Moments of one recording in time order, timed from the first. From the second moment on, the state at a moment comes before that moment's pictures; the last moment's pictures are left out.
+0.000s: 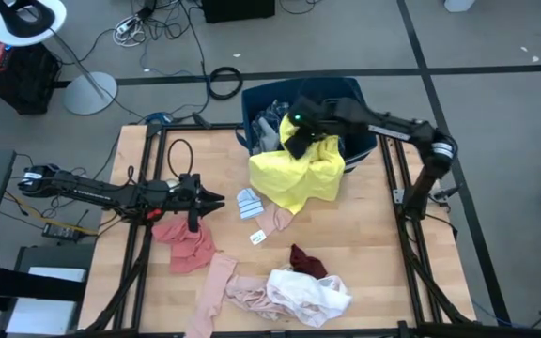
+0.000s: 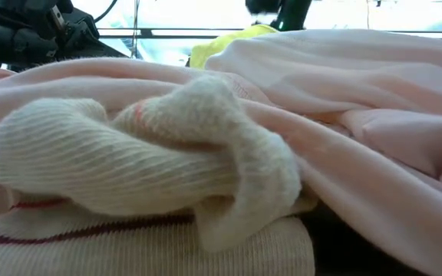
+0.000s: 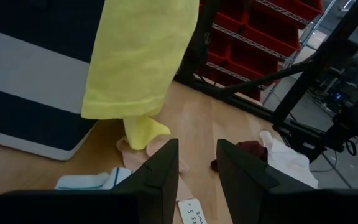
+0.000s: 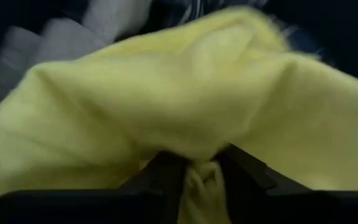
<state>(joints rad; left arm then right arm) -0.10 0.69 0.16 0.43 -0.16 -0.43 -0.37 1.73 1.72 -1.08 0.30 0.35</state>
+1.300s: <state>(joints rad) -0.10 0.69 0.16 0.43 -0.16 -0.45 -0.13 1.25 1.70 -1.30 0.39 0.62</state>
